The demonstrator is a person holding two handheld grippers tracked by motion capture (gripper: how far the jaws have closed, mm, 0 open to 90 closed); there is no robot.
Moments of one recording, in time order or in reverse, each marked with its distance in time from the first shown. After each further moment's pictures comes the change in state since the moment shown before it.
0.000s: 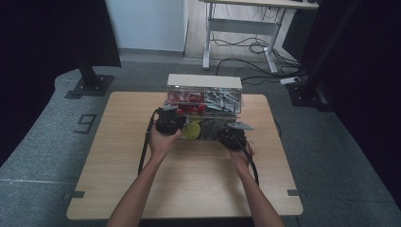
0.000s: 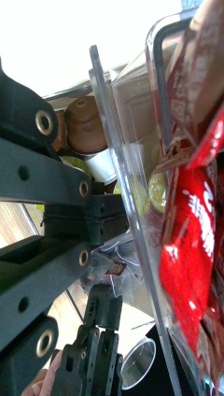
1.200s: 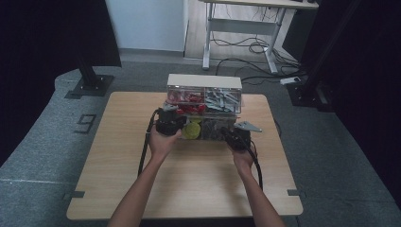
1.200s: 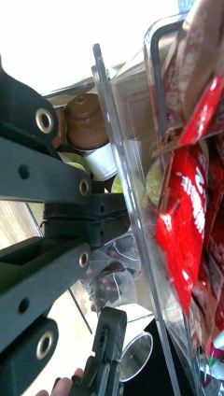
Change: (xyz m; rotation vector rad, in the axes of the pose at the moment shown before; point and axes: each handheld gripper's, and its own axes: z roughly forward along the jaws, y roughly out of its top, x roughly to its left) left arm -0.004 0.000 -0.004 -0.014 -0.001 0.000; right arm 0.000 0.008 -0.027 -0.115 0.073 0.020
